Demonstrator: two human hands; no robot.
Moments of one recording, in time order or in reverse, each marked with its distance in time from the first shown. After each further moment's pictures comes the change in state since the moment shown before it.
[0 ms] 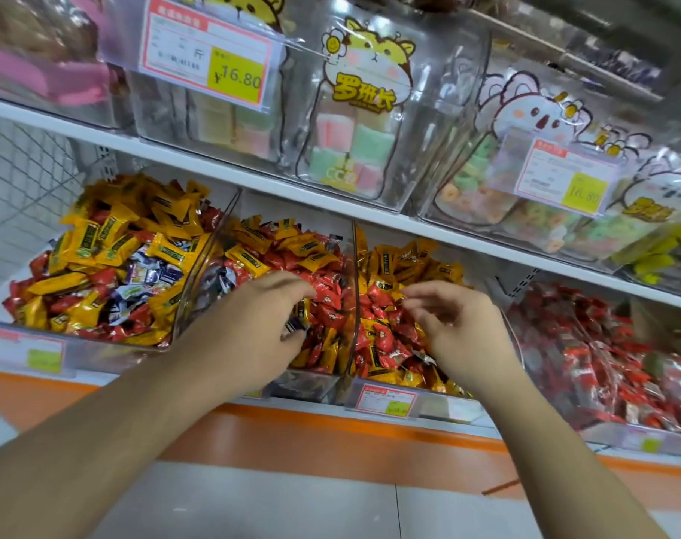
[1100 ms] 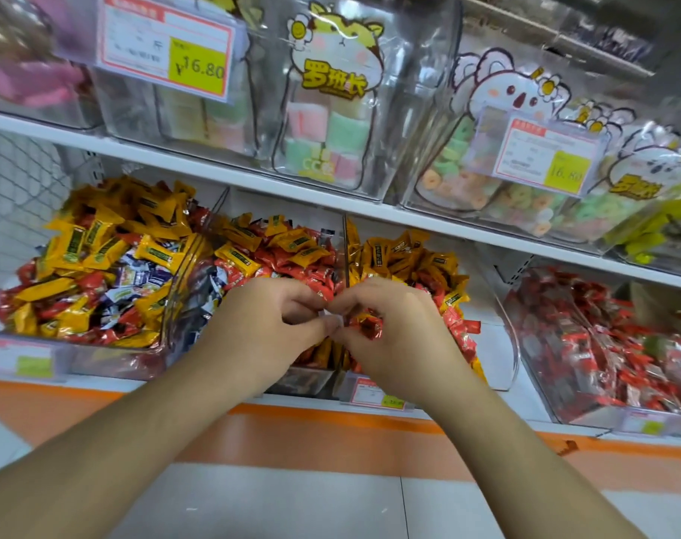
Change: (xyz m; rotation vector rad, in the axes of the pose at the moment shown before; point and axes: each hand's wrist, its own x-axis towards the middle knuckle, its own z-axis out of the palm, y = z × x) left_hand 0.001 0.028 0.009 -0.475 0.074 -0.187; right_hand -0.017 -0.048 0.028 -0.123 -0.150 -0.320
